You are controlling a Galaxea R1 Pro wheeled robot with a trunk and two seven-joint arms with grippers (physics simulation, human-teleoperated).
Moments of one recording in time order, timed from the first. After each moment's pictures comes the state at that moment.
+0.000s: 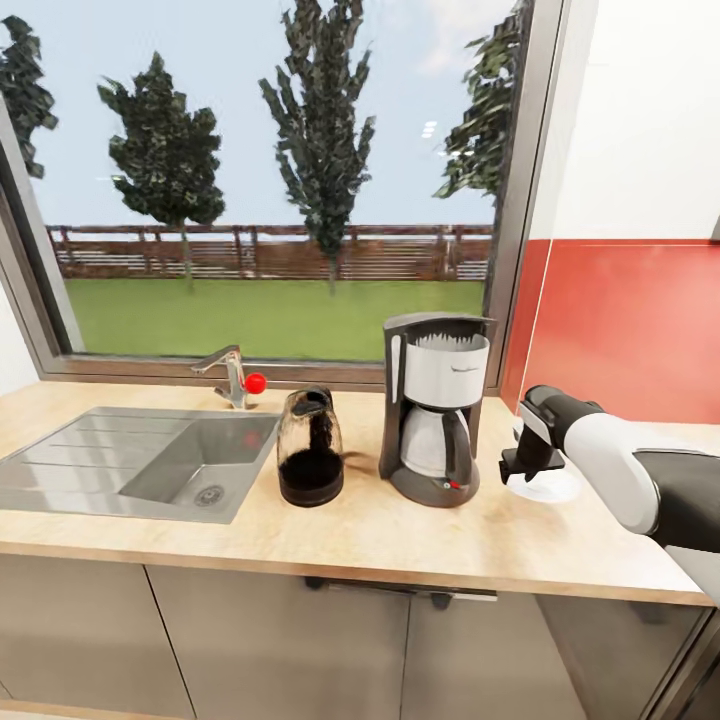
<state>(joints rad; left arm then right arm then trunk) -0.03 0.26 -0.02 0.00 0.43 -0.31 -0.03 -1.41 -0.14 0.02 0.03 0.27 1.05 0.16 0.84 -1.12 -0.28</state>
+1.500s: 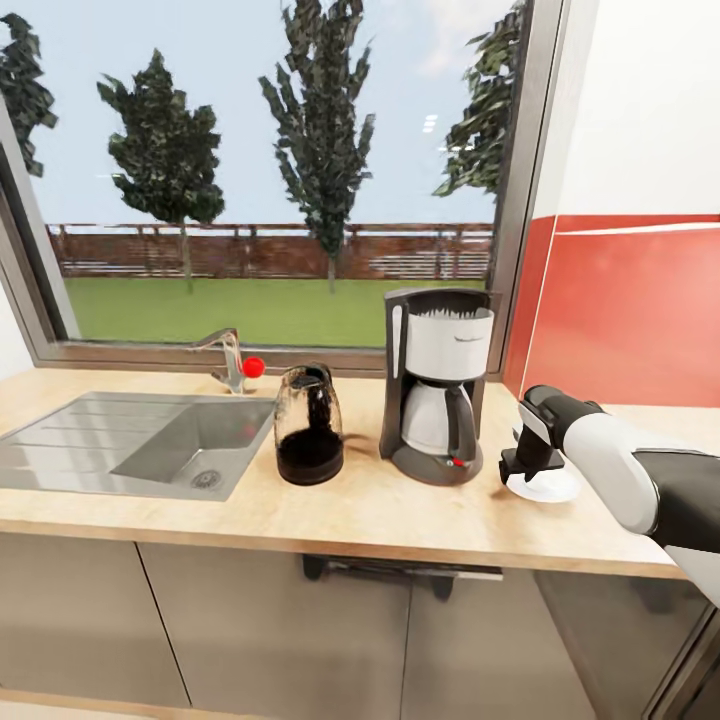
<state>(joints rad) -0.03 0.26 -0.02 0.00 0.43 -0.31 -0.03 -1.41 -0.14 0.02 0.03 0.28 1.05 0.16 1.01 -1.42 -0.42</state>
